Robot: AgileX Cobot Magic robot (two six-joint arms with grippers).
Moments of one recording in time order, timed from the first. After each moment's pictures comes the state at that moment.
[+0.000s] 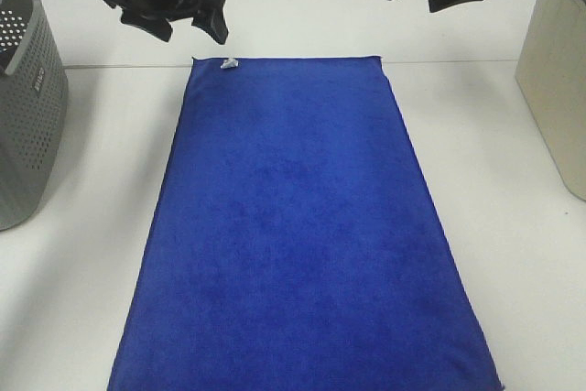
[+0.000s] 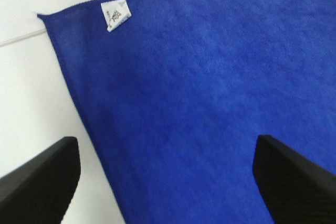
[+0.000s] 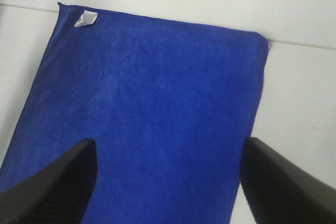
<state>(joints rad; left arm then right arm) -0.23 2.46 -2.37 -0.25 1.01 0.16 0.05 2.28 -2.13 0.52 0.96 -0.32</state>
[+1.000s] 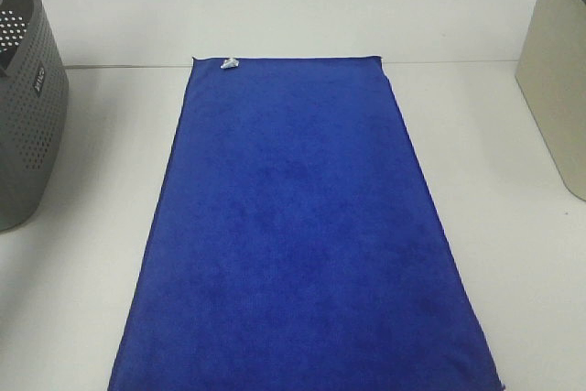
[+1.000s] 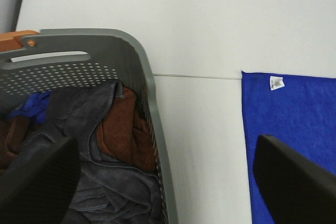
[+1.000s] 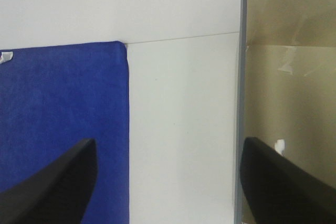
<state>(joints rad) 0.05 2.02 -2.34 -0.05 1.22 -0.04 -0.06 1.76 -2.04 0.09 1.22 0.01</state>
